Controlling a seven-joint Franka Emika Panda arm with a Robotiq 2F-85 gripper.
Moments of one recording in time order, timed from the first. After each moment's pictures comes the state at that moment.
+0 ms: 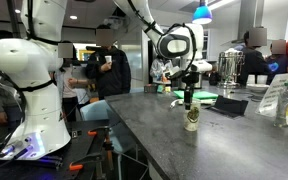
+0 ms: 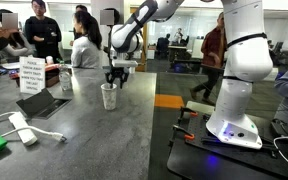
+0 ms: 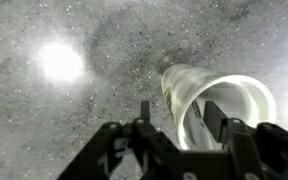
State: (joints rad) arm 0.00 0.35 0.01 -2.07 0.15 2.47 0.48
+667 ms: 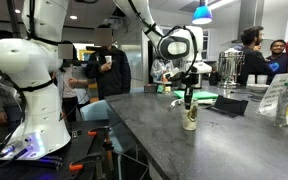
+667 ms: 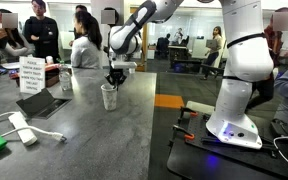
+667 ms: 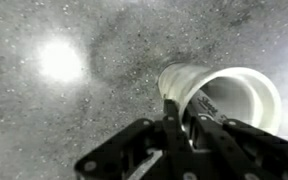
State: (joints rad) arm 0.02 0.36 0.01 -2.06 0.15 2.47 0.46
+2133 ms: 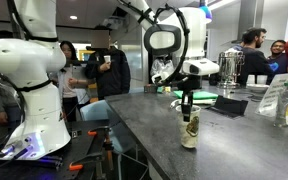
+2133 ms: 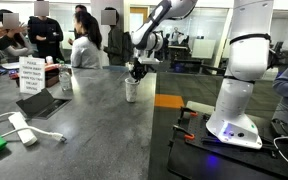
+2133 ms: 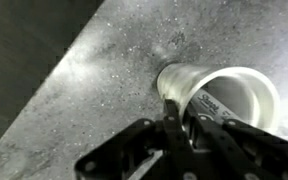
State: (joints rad) arm -0.14 0.19 -0.10 -2.30 0.25 2.52 0.10
